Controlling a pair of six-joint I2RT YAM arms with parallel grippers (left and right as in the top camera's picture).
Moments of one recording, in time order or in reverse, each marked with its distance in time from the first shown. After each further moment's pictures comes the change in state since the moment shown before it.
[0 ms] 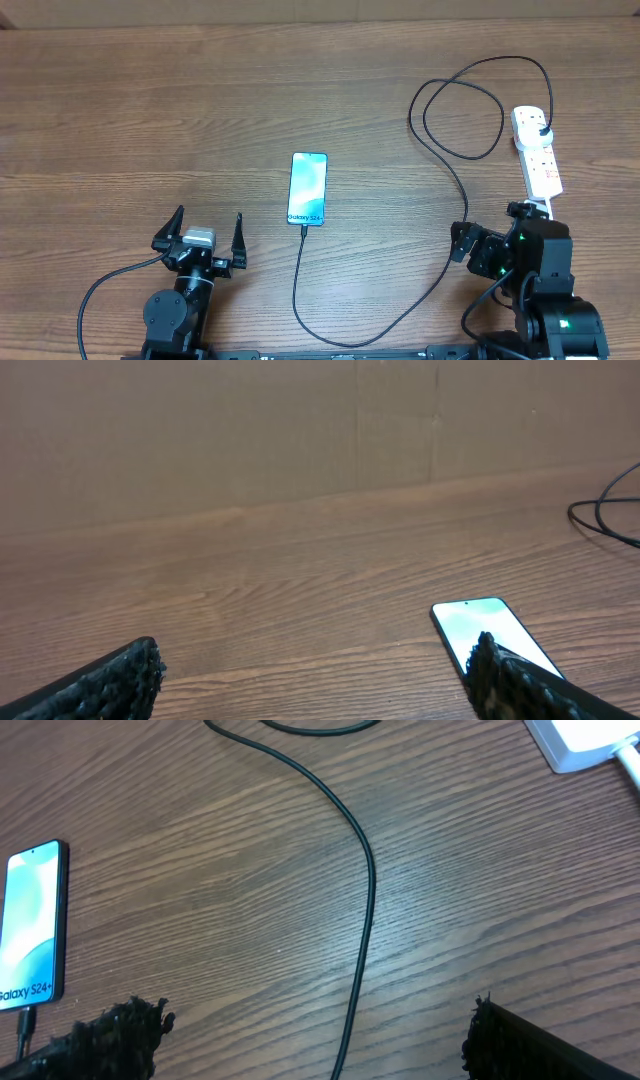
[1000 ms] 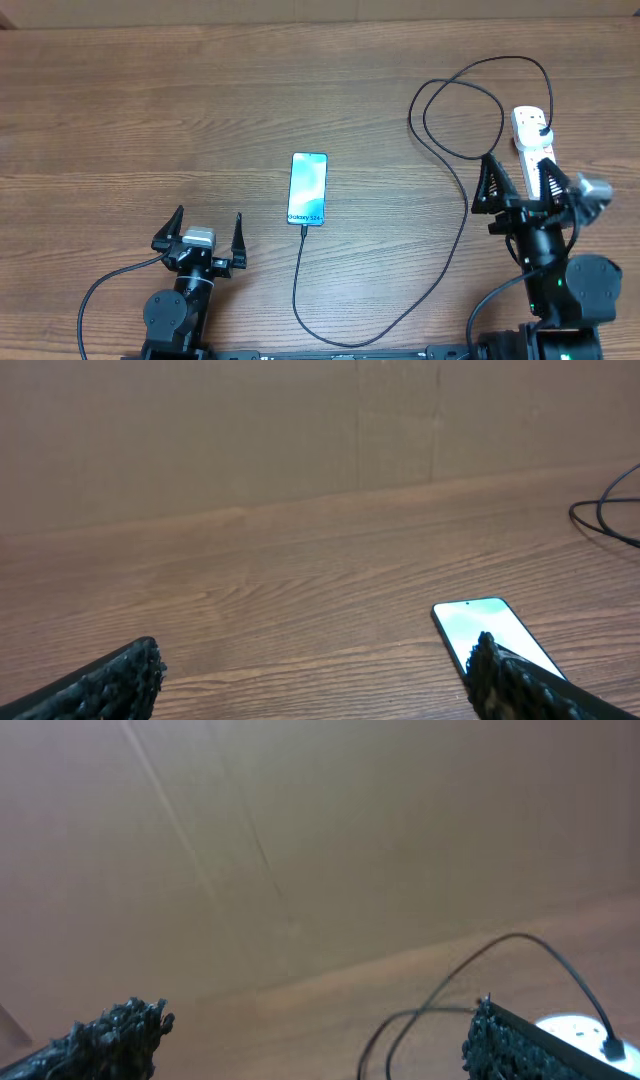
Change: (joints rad) left arm 0.000 0.000 0.000 0.000 -0.003 0.000; right arm 0.000 -0.207 -0.071 0.788 0.000 0.000
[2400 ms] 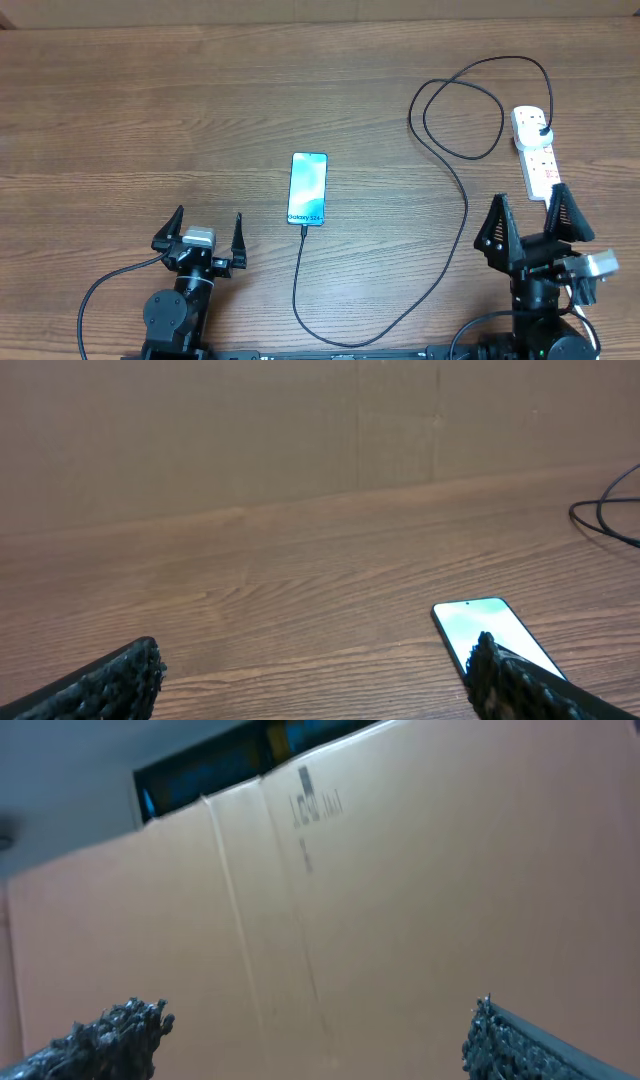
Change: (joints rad) left arm 0.000 0.000 0.000 0.000 0.000 0.000; right arm 0.000 -0.376 -0.364 0.470 0.001 0.000
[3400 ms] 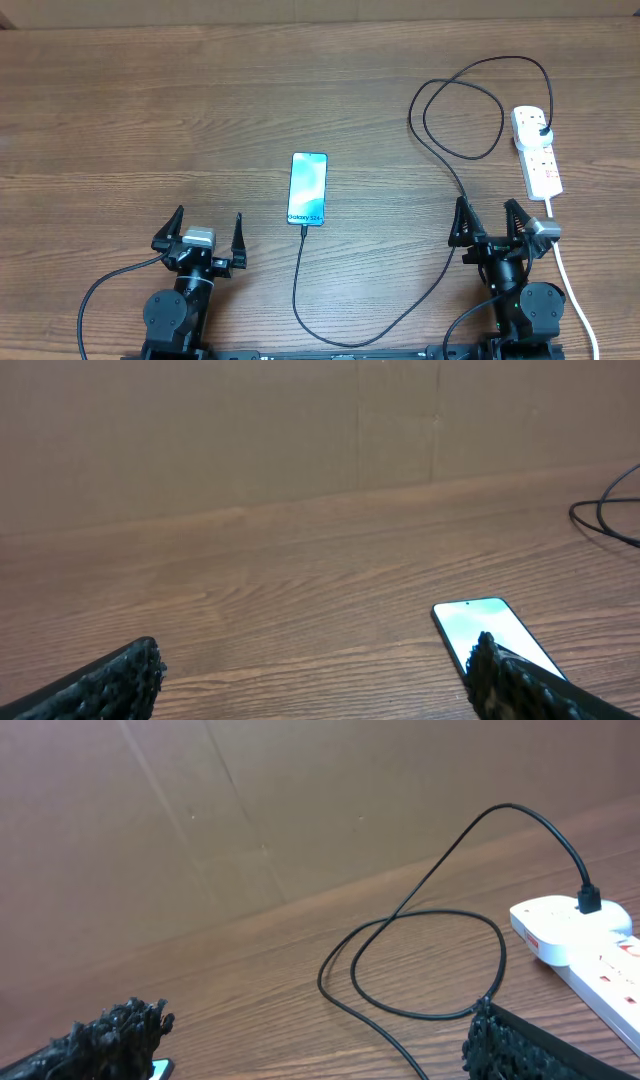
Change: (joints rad) left arm 0.000 0.000 0.000 0.000 0.000 0.000; right arm 0.000 -0.003 -0.103 -0.453 0.000 0.000
